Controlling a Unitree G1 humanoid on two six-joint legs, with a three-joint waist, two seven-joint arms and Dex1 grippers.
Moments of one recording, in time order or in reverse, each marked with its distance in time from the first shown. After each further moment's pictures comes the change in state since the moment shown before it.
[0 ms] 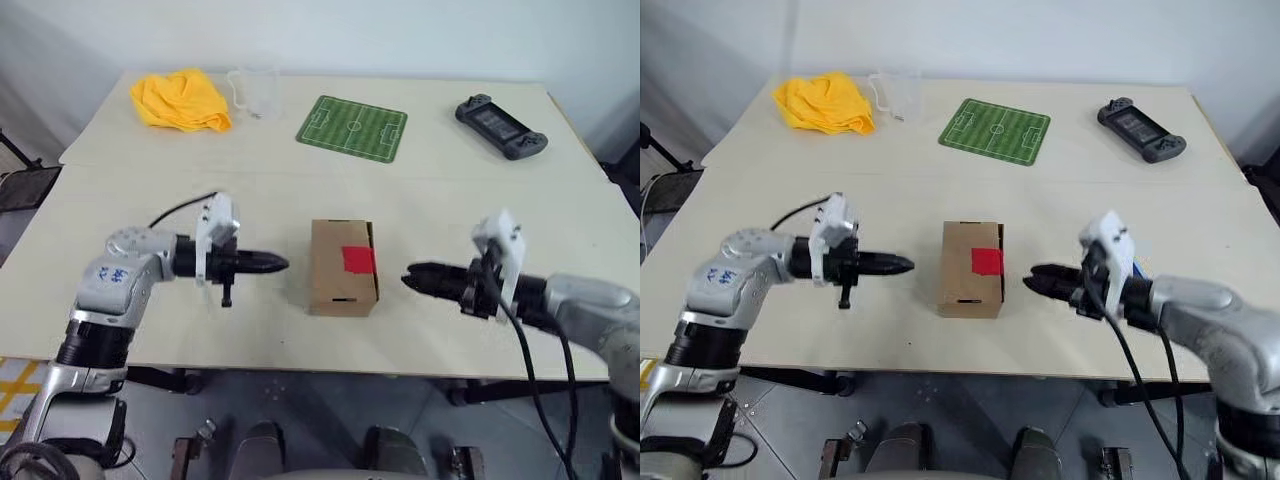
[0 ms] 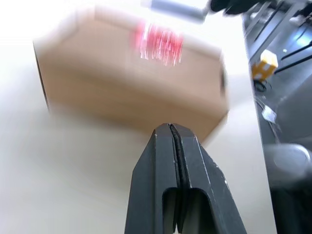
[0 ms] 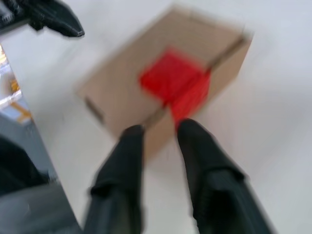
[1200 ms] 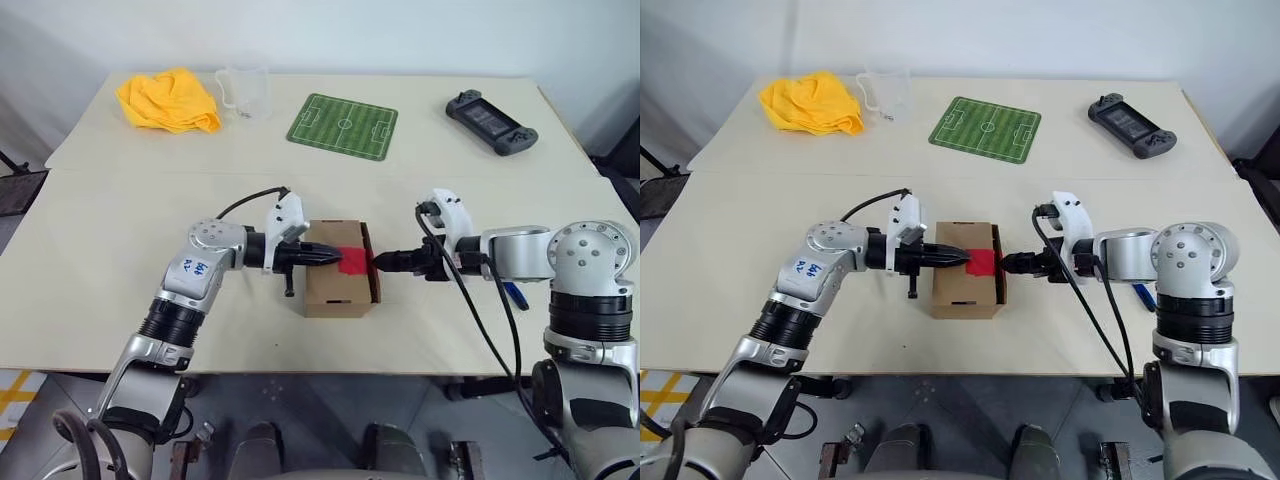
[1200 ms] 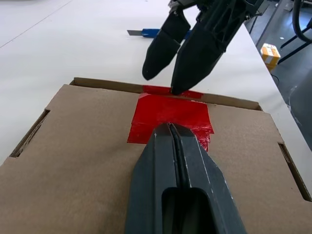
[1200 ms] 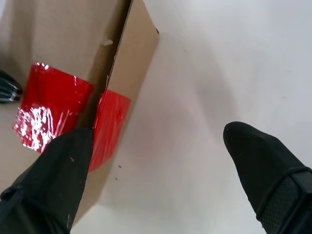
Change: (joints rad) left arm -0.103 -0.202 -0.165 0.183 0.190 -0.169 0.107; right arm -0.370 0.119 0.177 0.452 0.091 0.295 -0.522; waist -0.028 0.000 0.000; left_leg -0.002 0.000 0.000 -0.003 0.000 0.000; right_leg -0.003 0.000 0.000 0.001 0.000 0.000
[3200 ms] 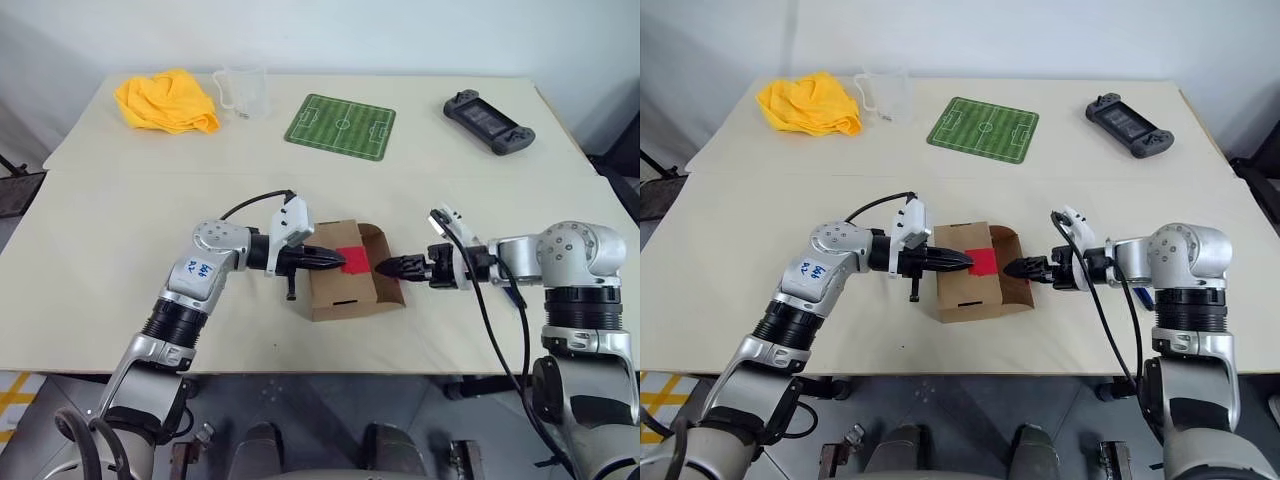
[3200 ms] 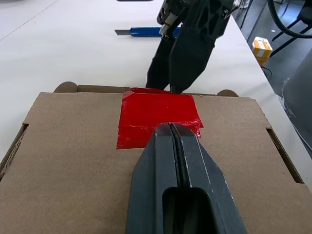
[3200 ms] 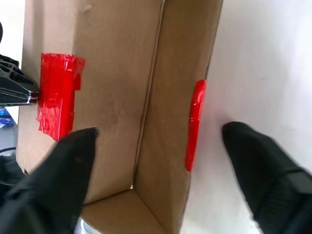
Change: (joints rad) left arm -0.001 -0.004 -0.017 0.002 0.015 -0.025 -0.021; right arm -0.018 0.039 -0.025 0.279 -0.294 -0.003 0.505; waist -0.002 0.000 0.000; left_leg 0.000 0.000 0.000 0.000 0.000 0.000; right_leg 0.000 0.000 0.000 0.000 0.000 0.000
